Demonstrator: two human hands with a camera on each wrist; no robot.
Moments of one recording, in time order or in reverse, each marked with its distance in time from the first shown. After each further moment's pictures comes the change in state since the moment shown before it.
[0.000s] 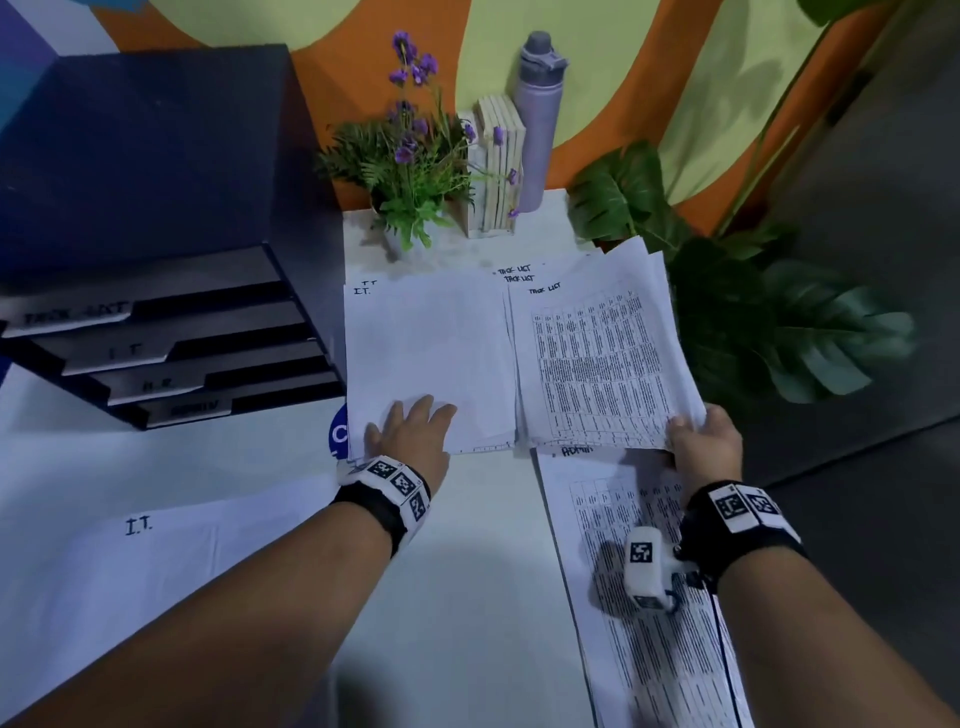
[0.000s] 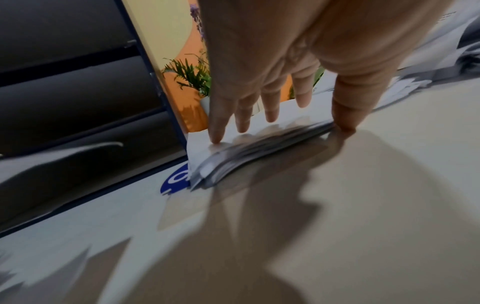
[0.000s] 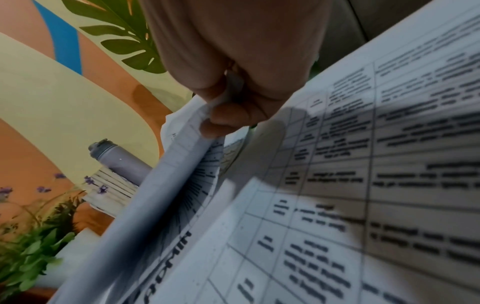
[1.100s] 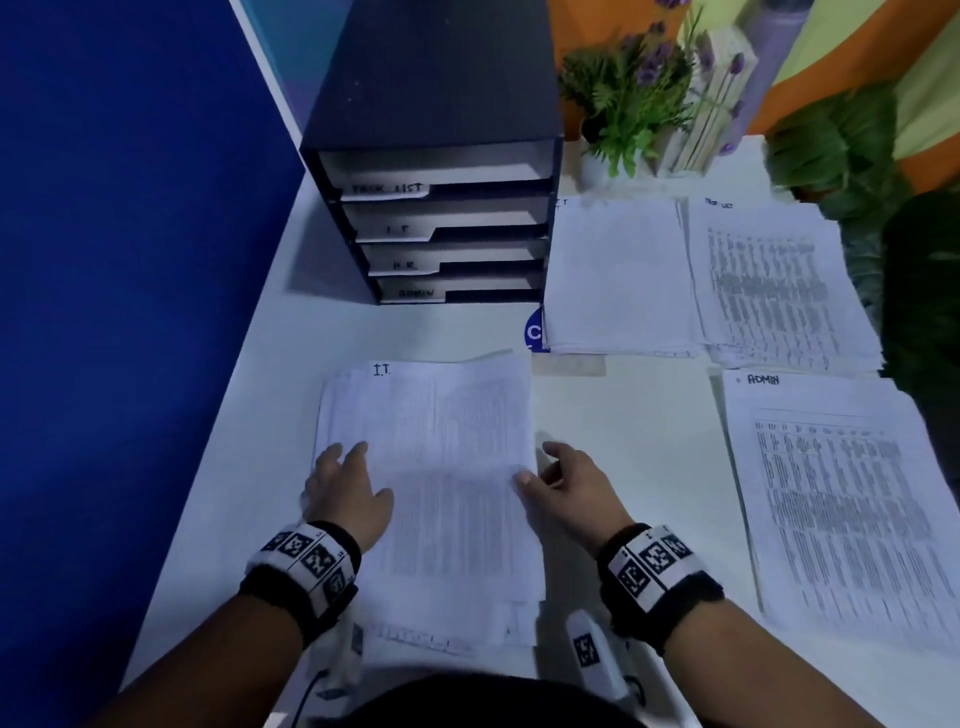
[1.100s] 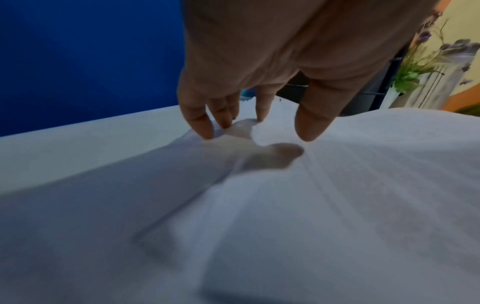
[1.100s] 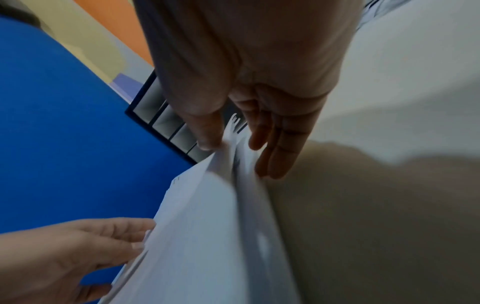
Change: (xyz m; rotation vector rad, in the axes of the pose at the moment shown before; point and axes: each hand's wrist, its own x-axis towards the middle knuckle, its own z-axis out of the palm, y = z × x) left_hand -0.256 -0.226 0.039 -0.426 0.050 -0.599; right_hand -0.313 0.008 0.131 -0.462 -0.911 -0.316
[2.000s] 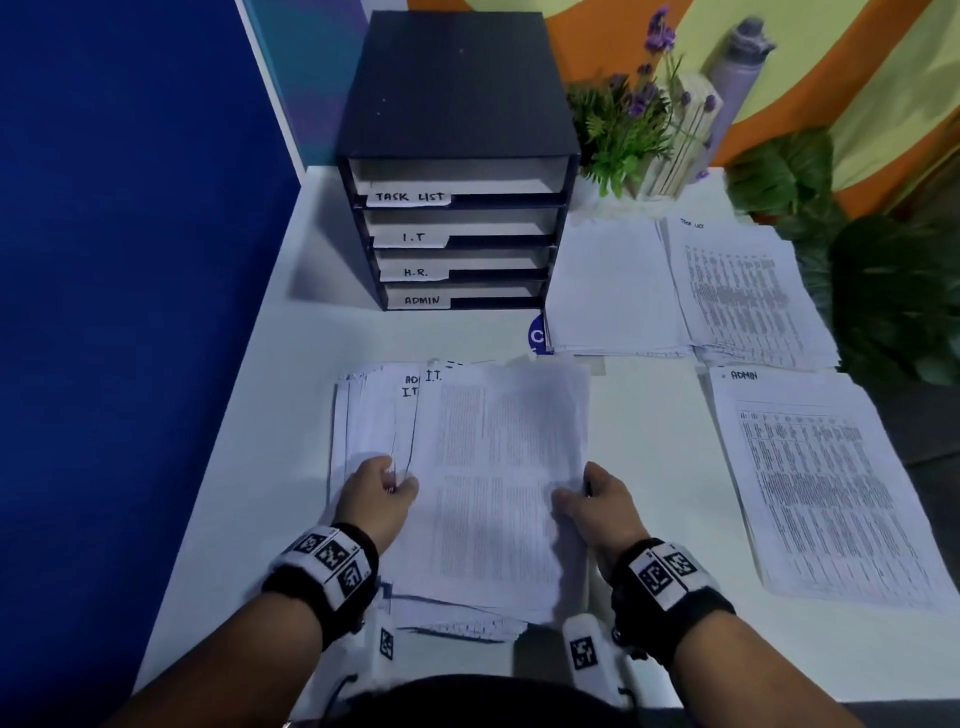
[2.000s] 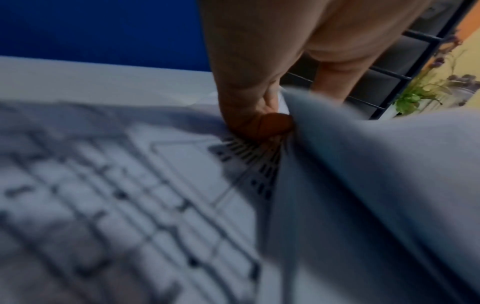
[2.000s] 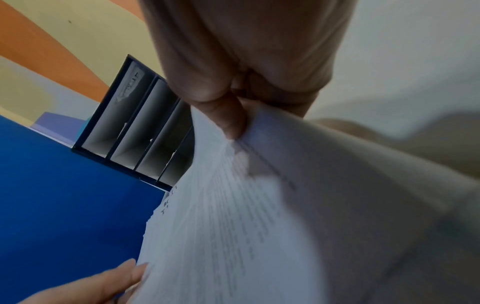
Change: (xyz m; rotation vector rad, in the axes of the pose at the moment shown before) left_hand -0.001 -0.014 0.001 -0.443 -0.065 0.048; right_hand -0.024 0.011 0.031 0.452 0.227 0.259
